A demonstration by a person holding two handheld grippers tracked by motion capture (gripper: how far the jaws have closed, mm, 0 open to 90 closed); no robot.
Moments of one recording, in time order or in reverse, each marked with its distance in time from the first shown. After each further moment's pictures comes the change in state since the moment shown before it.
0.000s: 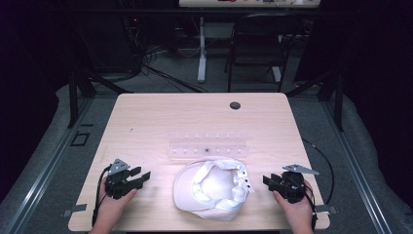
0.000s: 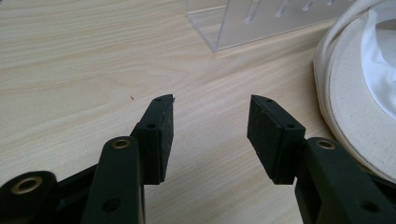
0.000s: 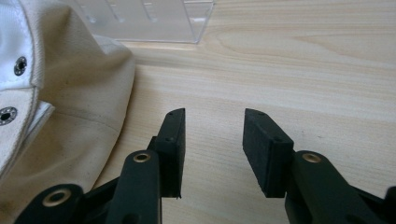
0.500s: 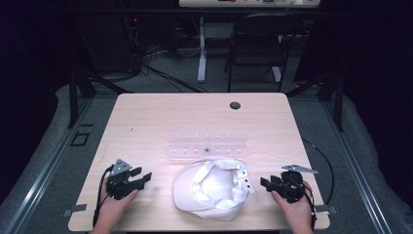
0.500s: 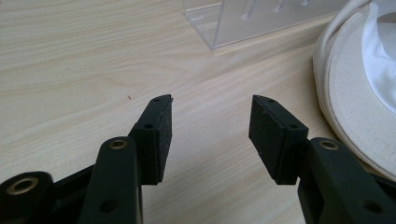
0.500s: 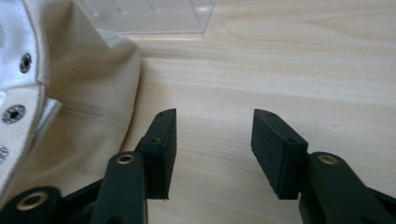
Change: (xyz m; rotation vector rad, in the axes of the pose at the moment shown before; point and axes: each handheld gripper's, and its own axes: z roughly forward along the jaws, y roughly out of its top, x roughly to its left) left arm -0.004 0.000 -0.001 0.012 0.005 0.021; right arm 0.002 0.001 0.001 0.053 0.027 0.051
